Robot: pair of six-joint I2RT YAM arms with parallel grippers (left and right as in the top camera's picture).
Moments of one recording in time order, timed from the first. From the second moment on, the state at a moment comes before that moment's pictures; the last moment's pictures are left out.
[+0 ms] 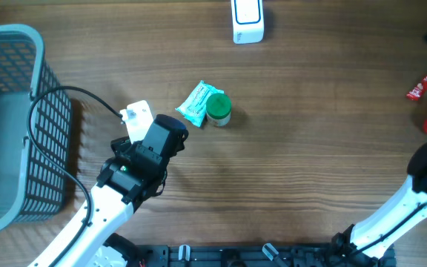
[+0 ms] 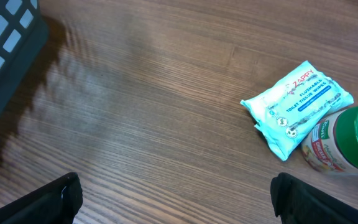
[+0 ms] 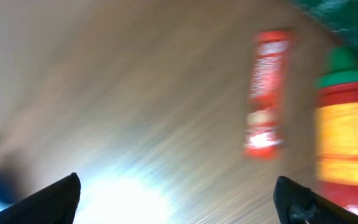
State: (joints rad) left arm -0.55 1.11 0.80 -0.70 -0.55 -0.73; right arm -0.54 2.10 2.12 -1.07 -0.29 0.31
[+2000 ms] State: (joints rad) left arm -0.55 1.11 0.80 -0.70 -0.55 -0.73; right arm 0.47 2.38 2.07 -1.42 -0.17 0.66
